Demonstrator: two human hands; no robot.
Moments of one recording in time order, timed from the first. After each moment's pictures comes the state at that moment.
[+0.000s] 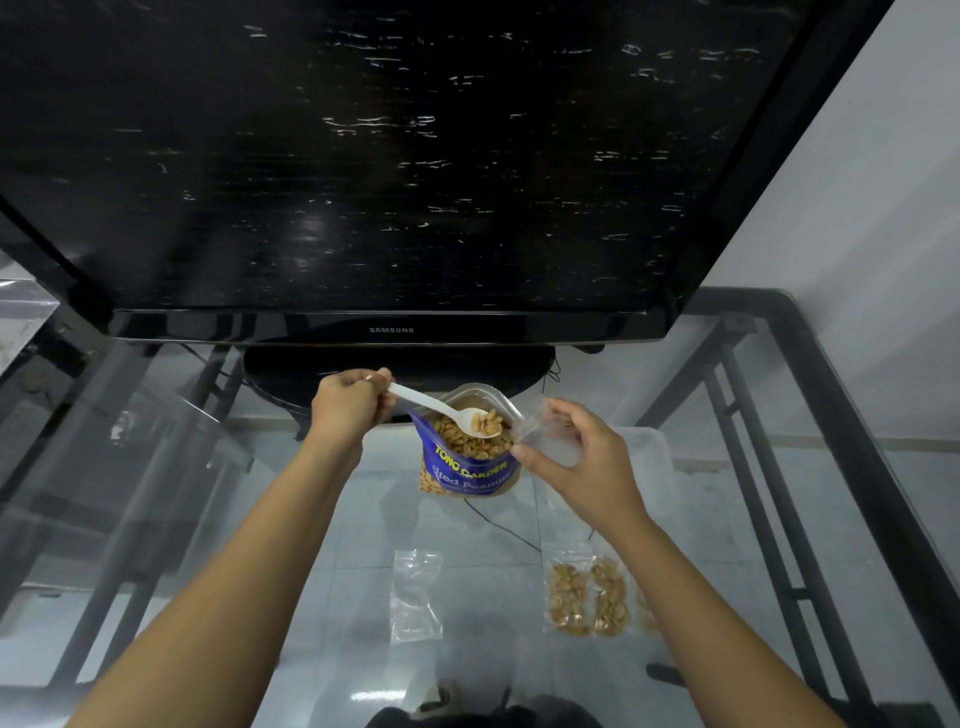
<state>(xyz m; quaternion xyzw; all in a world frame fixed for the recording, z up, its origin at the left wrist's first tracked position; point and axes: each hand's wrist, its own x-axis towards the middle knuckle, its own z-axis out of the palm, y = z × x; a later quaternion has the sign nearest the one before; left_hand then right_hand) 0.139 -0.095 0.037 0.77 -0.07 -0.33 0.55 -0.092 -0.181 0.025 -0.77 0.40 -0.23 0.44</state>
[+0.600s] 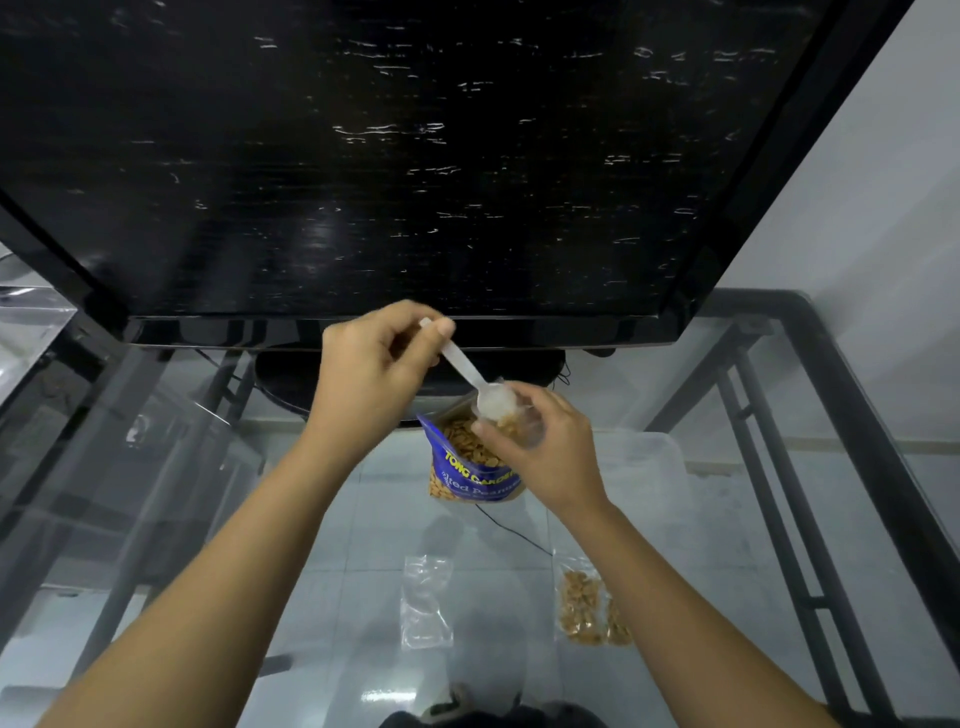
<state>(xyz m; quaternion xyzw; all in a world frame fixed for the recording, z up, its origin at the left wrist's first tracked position) 0.108 -0.086 0.128 0.74 -0.46 -0.06 0.49 -0.042 -0.171 0.032 -0.79 0.36 -0.30 0.40</state>
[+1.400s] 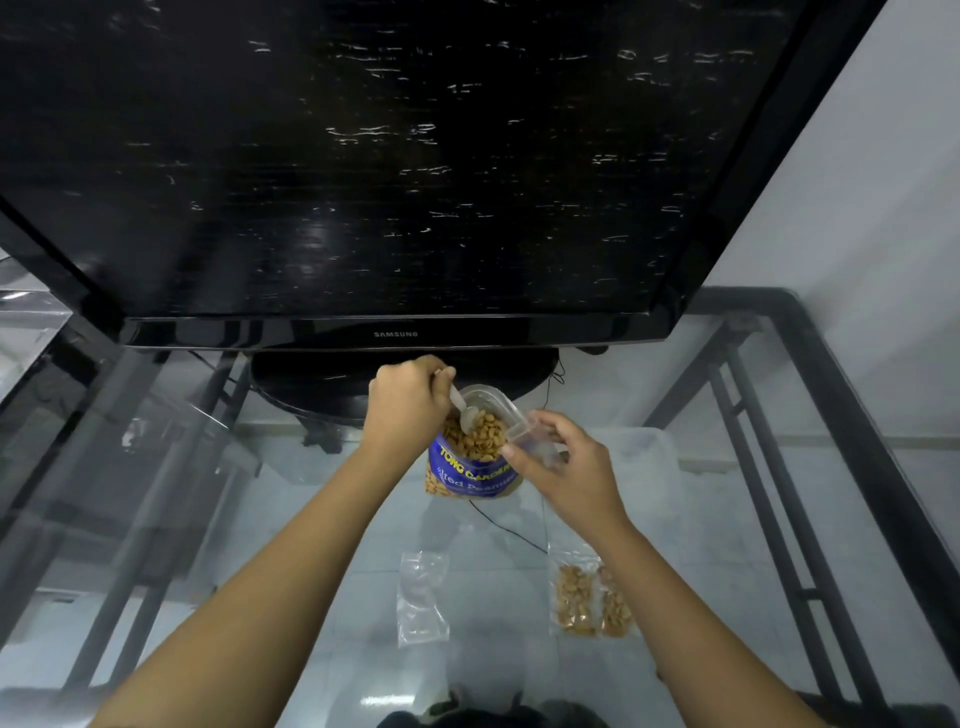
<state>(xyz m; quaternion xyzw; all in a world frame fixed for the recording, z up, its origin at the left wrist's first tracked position) 0.104 -0.112 0.051 0.83 -0.44 -0.04 0.34 -0.080 -0.166 0.023 -0.73 0.41 -0.23 0.50</state>
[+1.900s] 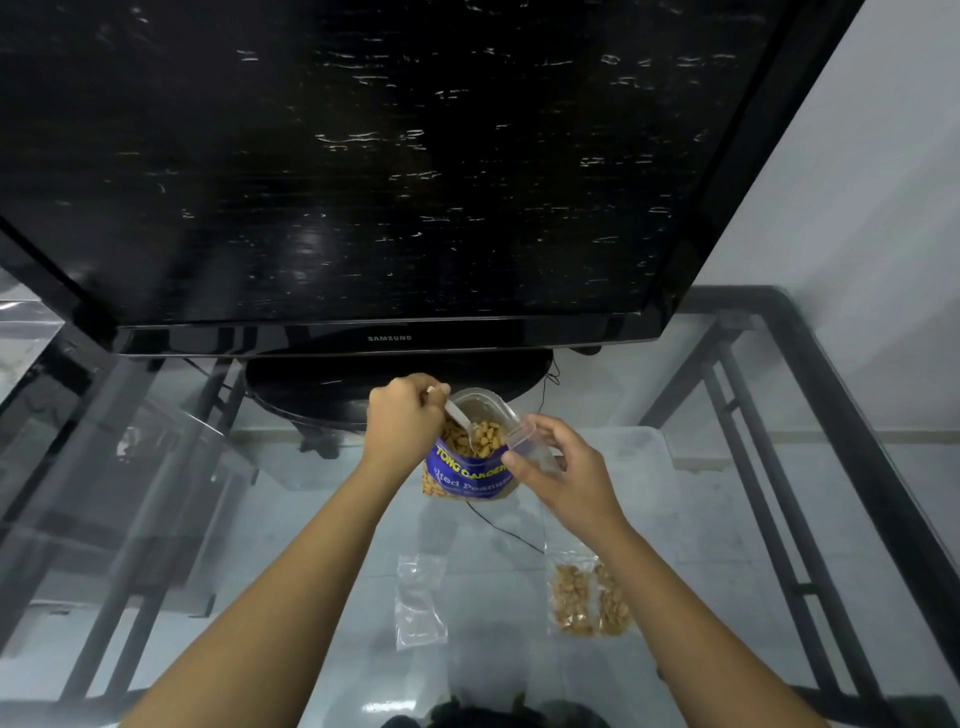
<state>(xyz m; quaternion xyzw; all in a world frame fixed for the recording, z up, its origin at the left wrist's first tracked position) 0.098 -0.109 0.043 0.85 -0.35 -0.17 0.35 -0.086 -0.169 0.013 -0.71 0.40 -0.22 0.53</state>
